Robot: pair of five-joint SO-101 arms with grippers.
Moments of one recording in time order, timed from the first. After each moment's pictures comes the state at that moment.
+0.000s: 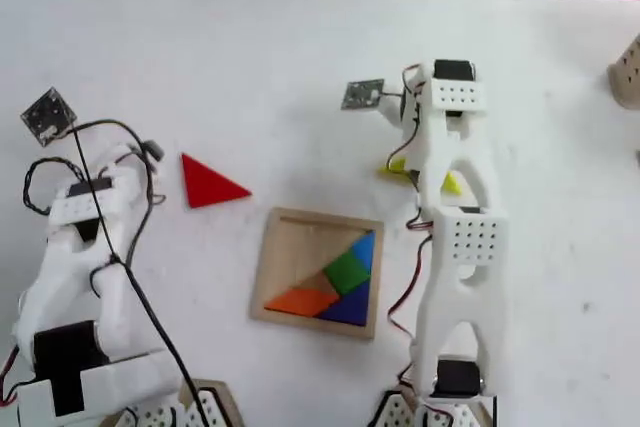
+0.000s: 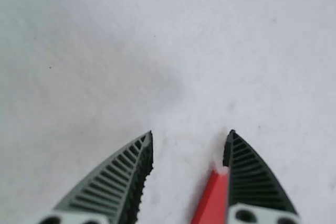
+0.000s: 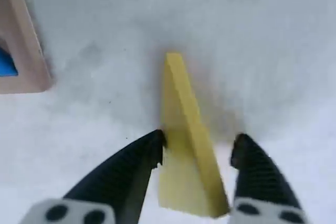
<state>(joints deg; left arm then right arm) -20.1 -8.9 47.7 26.2 29.7 -1.2 54.6 -45.0 97.7 79.9</state>
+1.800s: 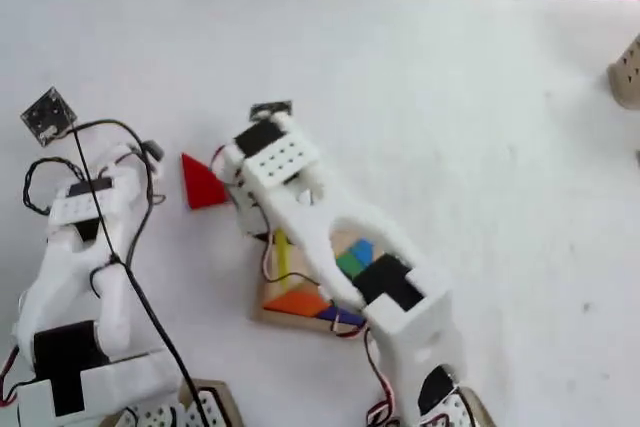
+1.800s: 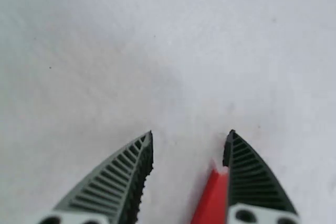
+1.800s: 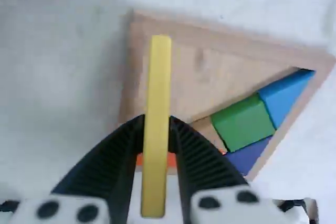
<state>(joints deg) -20.1 -8.9 47.7 26.2 29.7 -43.5 24.7 -12.3 93.7 -31.4</state>
